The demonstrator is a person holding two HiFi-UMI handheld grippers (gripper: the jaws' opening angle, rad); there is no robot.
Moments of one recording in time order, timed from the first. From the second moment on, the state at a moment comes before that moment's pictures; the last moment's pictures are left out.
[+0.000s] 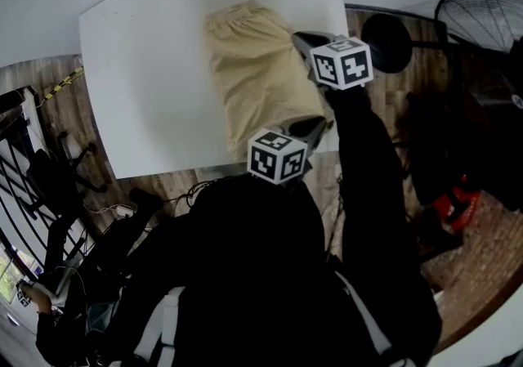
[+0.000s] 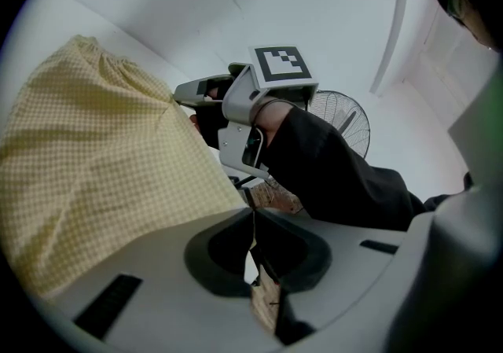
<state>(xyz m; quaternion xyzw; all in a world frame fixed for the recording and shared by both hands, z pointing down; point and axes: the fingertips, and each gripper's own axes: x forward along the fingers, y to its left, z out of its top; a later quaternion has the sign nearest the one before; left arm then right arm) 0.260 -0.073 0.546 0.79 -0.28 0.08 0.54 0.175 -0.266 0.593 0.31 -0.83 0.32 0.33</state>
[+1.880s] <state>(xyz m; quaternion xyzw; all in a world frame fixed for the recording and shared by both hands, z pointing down) 0.172 -0.100 0.550 0.76 -0.38 0.06 0.53 0.161 -0.298 0.545 0.35 -0.84 0.29 0.29</state>
